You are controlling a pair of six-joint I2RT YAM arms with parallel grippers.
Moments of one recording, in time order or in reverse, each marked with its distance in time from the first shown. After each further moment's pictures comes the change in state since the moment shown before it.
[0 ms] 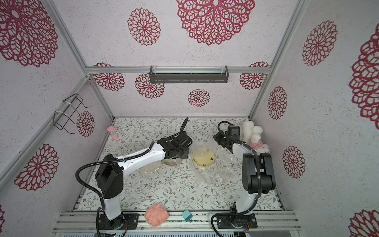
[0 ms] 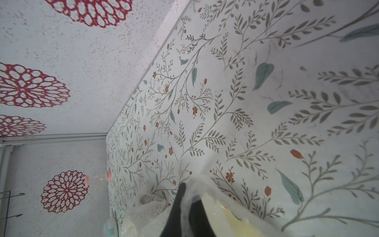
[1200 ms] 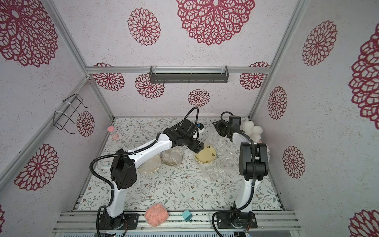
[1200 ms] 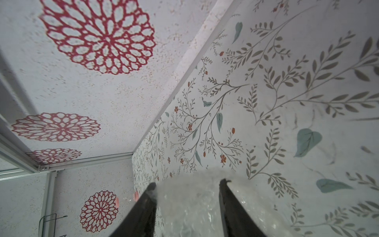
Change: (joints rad) left arm 0.048 0.217 0.359 0.035 0.360 0.510; right arm -0.038 0.237 0.321 -0.019 -0.074 0.089
